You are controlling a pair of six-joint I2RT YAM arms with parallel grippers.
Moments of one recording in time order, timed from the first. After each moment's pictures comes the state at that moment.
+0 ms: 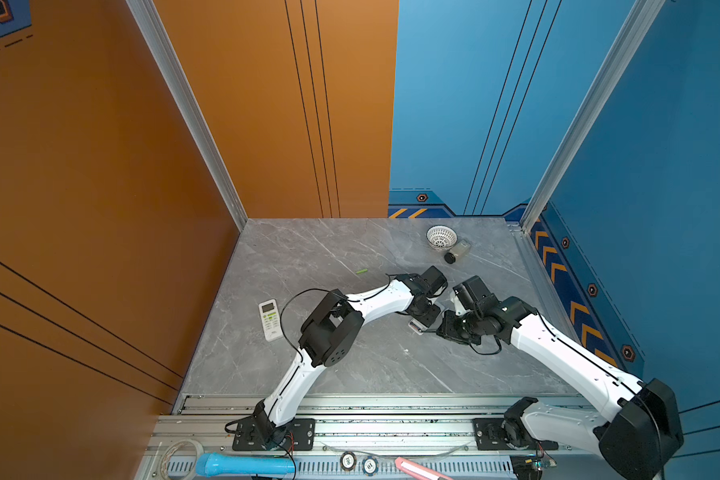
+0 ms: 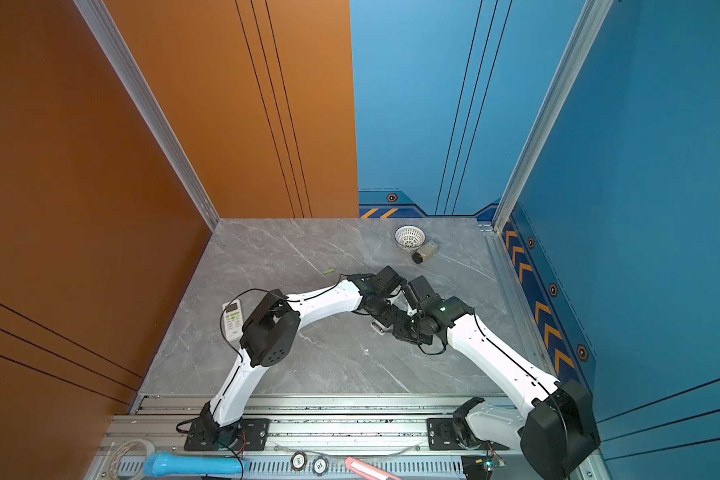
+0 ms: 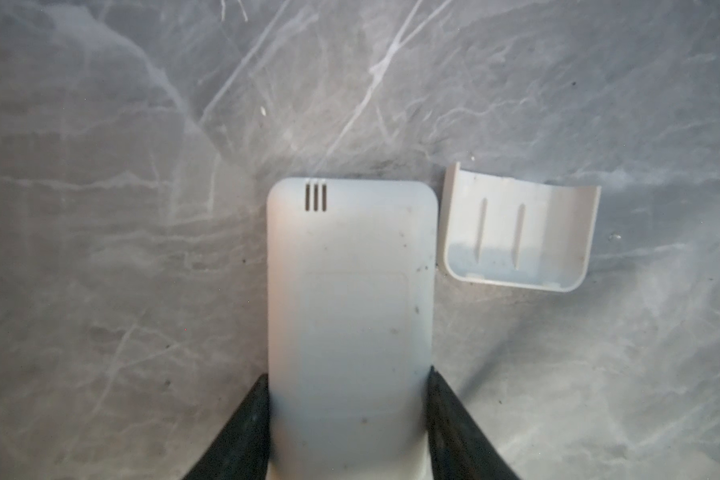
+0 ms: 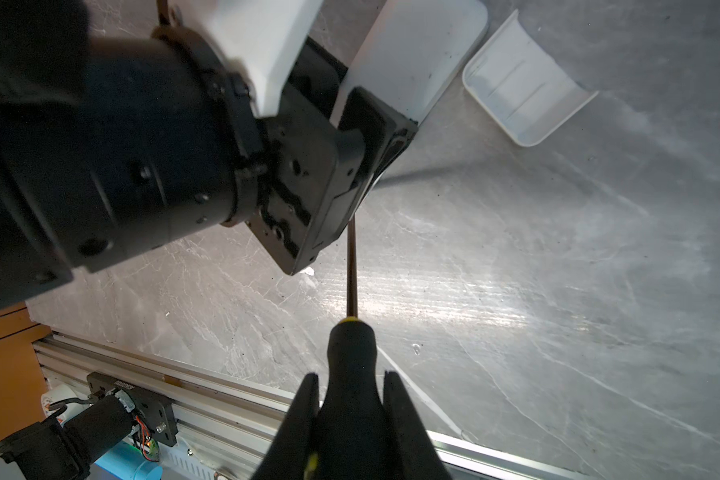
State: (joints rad) left arm -0.89 2.29 1.82 -0.69 0.07 -0.18; right arm 0.53 1.21 0.92 -0.86 -0.20 0.71
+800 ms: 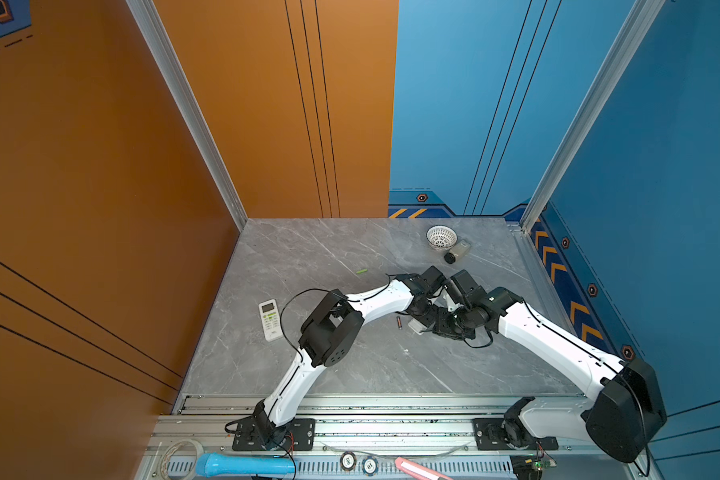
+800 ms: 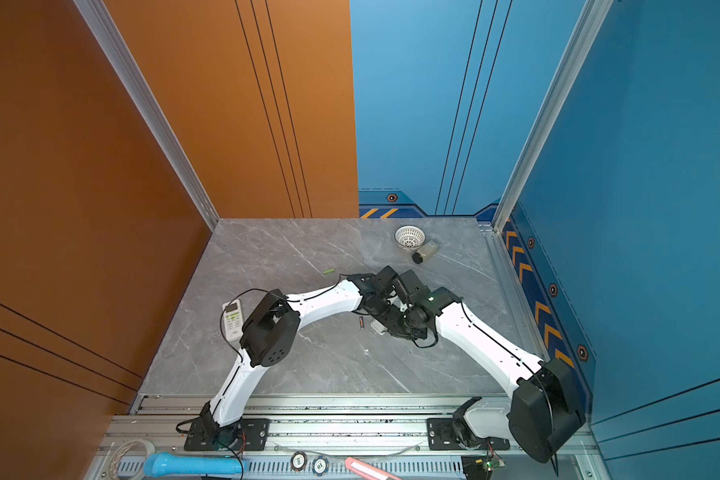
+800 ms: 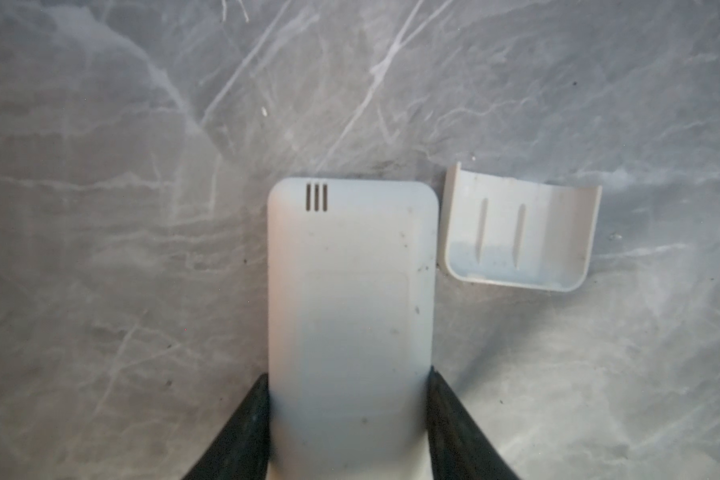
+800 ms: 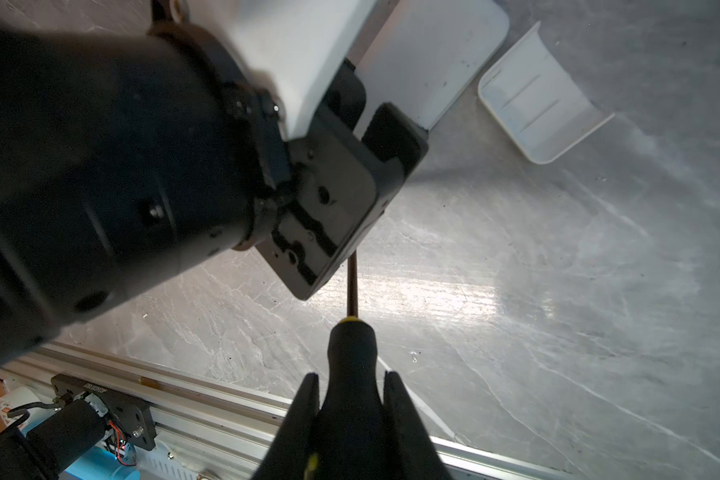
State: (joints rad) left arm -0.89 2.29 1.82 -0.69 0.07 -0.17; right arm 0.57 1.30 0.98 -0.88 -0.16 0.68
